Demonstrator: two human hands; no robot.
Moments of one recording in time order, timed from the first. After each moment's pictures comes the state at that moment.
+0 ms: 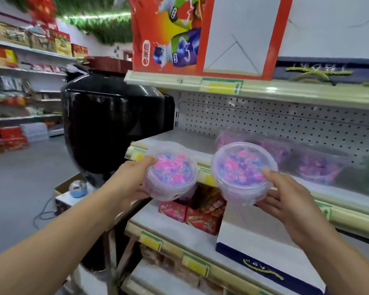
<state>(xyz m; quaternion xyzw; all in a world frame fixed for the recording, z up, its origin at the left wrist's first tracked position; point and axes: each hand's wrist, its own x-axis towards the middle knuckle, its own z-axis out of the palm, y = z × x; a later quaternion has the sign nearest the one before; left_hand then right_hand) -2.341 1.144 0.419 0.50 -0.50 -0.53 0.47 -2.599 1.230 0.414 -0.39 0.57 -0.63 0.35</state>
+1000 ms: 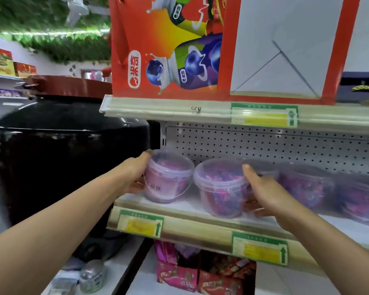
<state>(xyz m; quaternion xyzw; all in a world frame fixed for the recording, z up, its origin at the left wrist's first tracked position) -2.338 0.893 0.473 0.52 -0.62 -0.46 0.36 -2.553 1.046 0.462 -0.42 0.76 -0.45 0.20</state>
